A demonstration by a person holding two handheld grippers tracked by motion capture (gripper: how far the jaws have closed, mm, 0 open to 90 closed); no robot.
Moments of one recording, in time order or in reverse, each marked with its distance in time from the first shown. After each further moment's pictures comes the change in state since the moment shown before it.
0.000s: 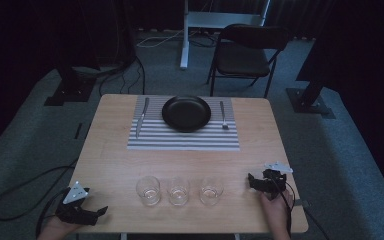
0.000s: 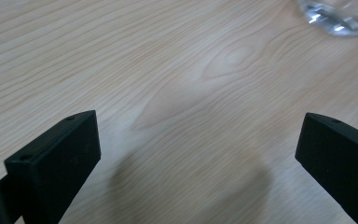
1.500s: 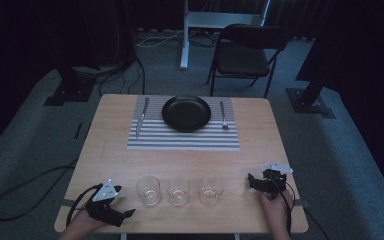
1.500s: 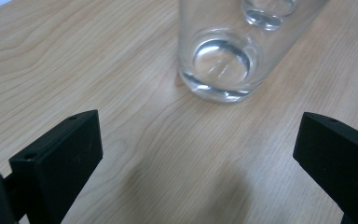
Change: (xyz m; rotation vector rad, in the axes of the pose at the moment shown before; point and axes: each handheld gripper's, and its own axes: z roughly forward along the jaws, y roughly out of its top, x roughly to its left) left arm -0.053 0.048 0.035 -0.036 -0.200 0.150; right arm 0.000 0.000 0.000 0.000 0.000 0.000
